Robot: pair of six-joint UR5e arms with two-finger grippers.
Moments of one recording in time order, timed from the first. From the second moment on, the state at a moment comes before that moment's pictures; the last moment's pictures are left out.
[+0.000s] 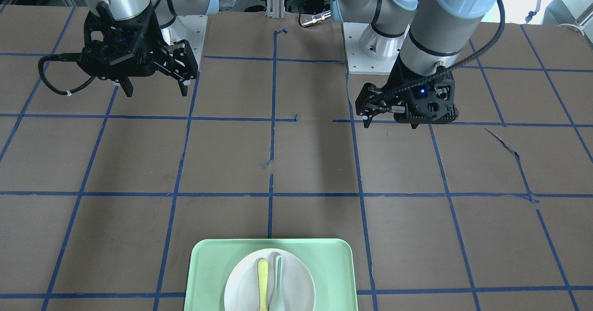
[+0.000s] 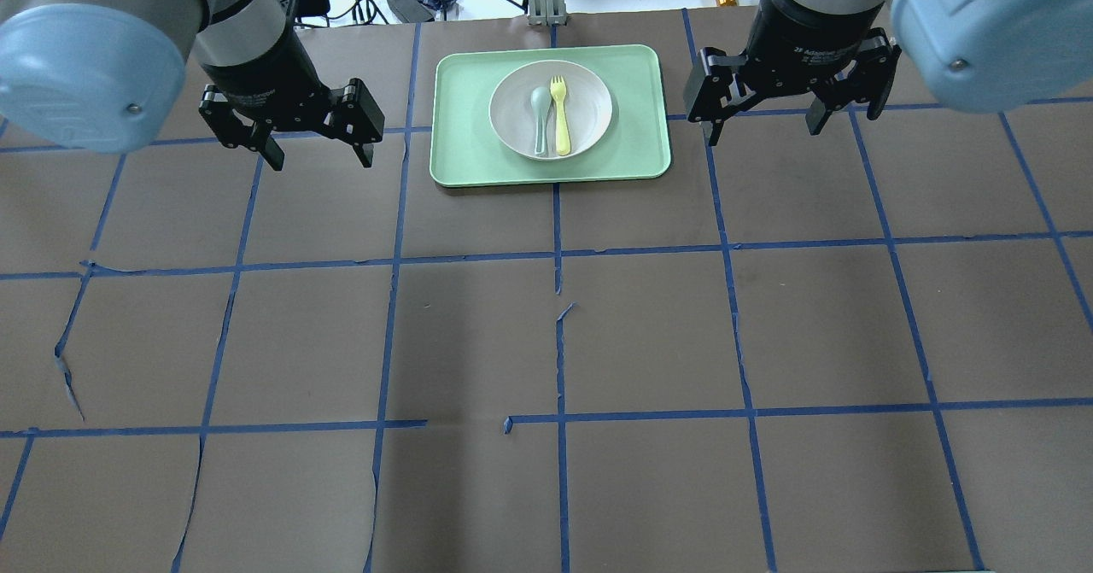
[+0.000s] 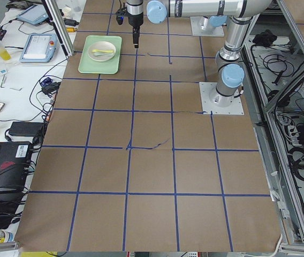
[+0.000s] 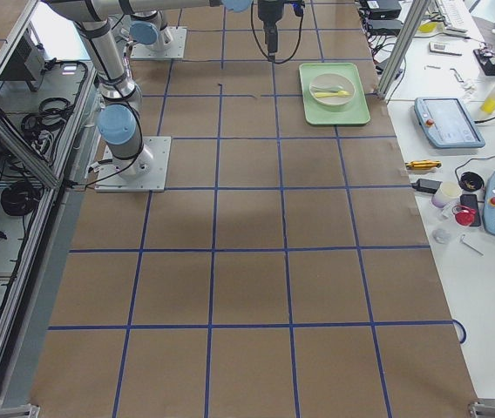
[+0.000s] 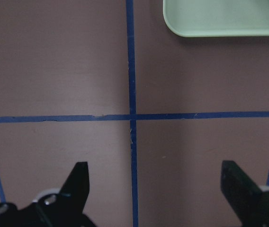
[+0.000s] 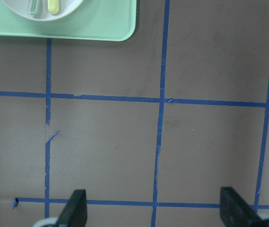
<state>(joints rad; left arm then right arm) -1.61 -1.64 -1.56 -1.49 1.58 -0.03 1.67 -1.55 1.51 -1.58 -1.60 0.04</state>
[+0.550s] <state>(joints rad) -1.62 -1.59 -1.56 -1.50 1.57 -0.07 1.67 -1.55 1.51 -1.58 -1.60 0.04</state>
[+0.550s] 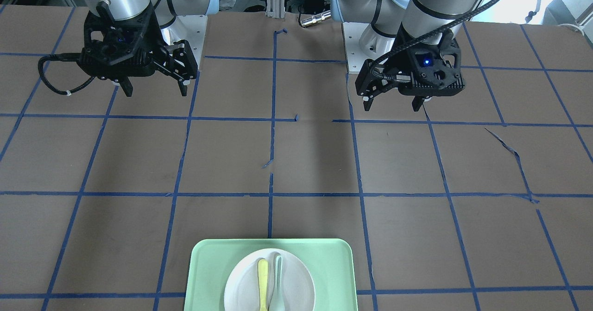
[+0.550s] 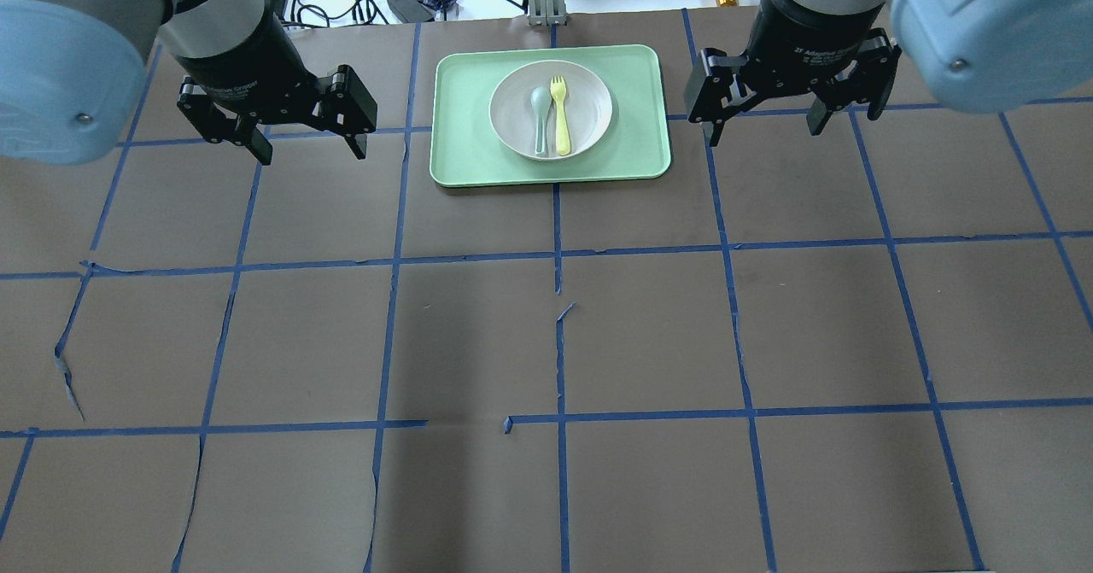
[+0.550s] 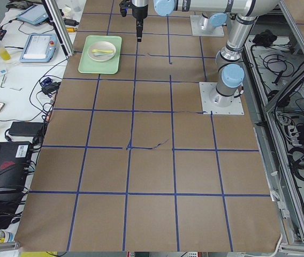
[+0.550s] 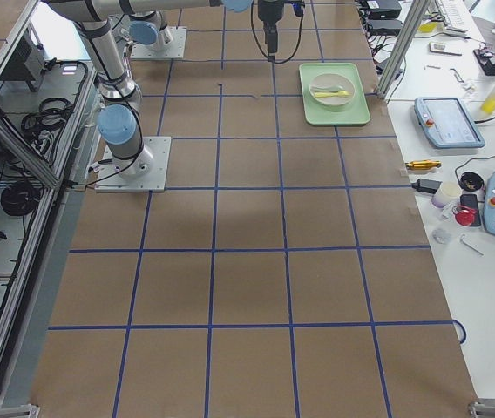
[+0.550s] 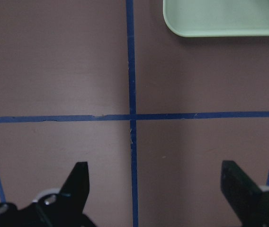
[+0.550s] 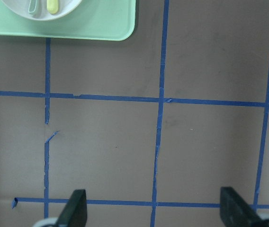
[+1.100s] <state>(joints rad) -1.62 -1.58 -1.55 -1.51 1.57 -0.08 1.68 -1.48 1.50 -1.66 -1.60 0.04</state>
